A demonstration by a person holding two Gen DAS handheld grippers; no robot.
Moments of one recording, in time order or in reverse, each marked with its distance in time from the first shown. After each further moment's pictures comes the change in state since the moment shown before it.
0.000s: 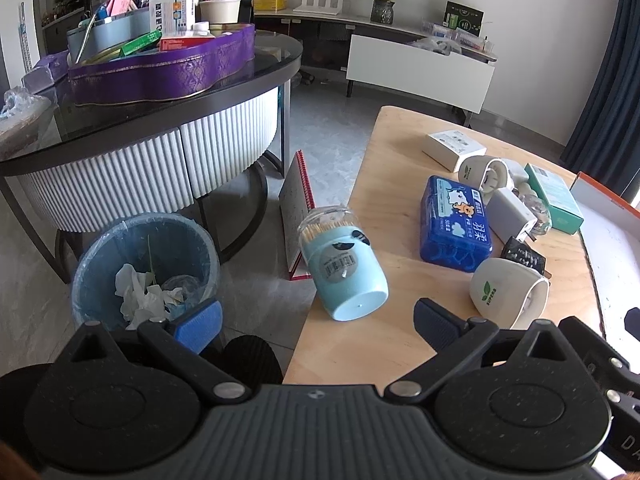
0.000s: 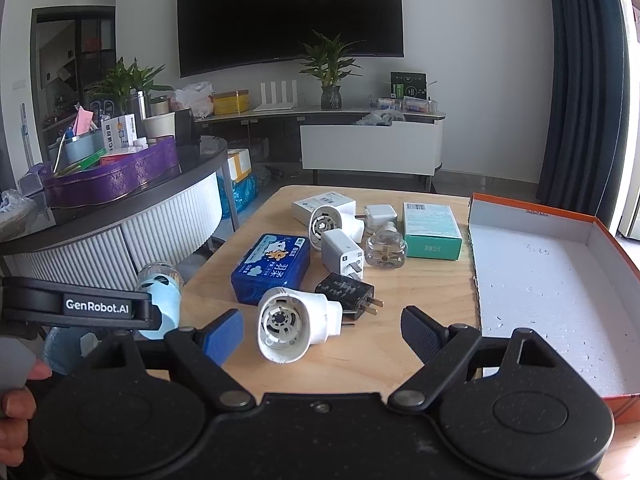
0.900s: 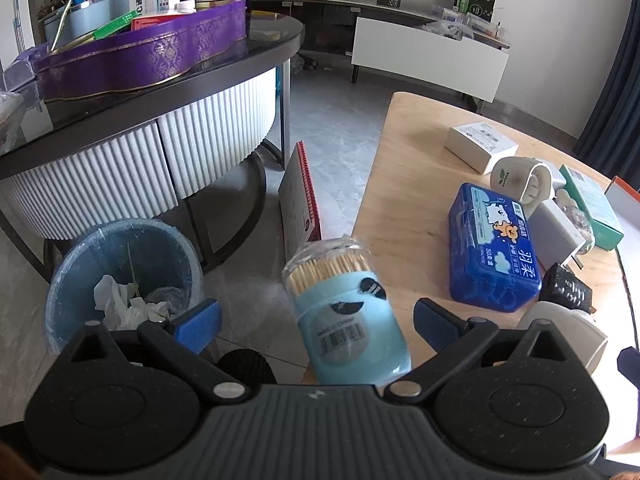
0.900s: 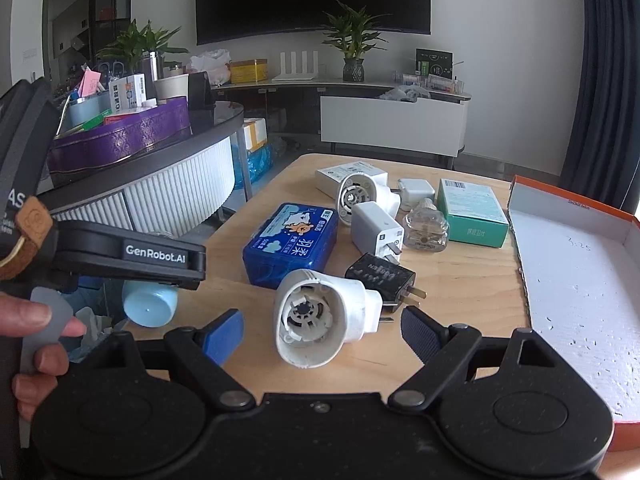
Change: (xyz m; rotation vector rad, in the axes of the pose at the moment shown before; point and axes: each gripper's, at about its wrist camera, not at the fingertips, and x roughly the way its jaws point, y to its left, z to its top) left arm 0.062 -0.006 0.024 0.010 0.040 0.008; right arm 0.052 0.016 -0.004 -0.059 0.087 0.036
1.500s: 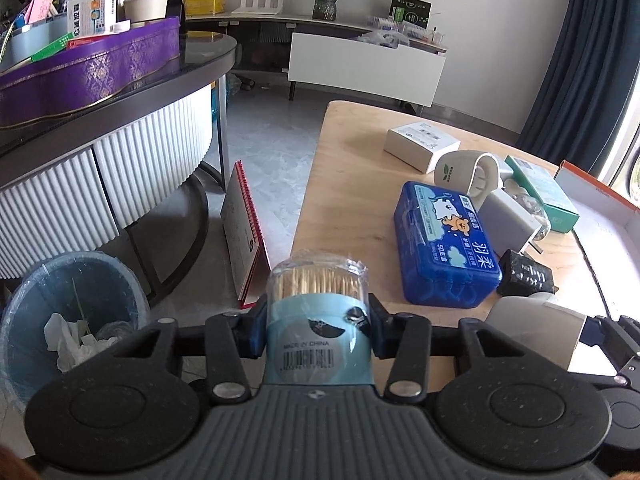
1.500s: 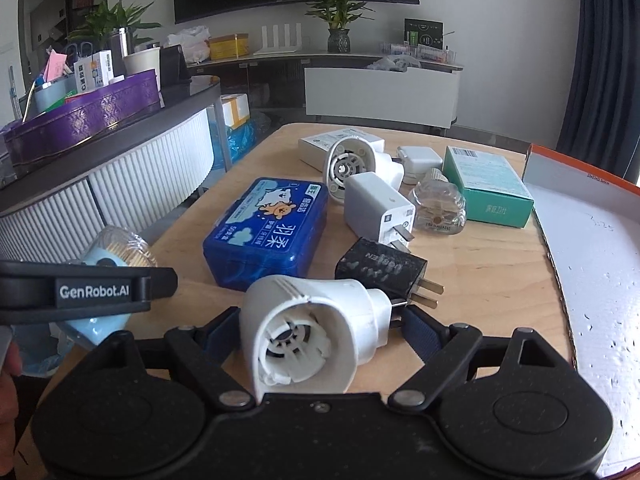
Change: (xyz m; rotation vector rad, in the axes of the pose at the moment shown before) left arm 0.002 -0.006 -0.010 0.090 -0.069 -0.162; right arm 0.056 -0.005 0.005 0.035 0.071 -0.037
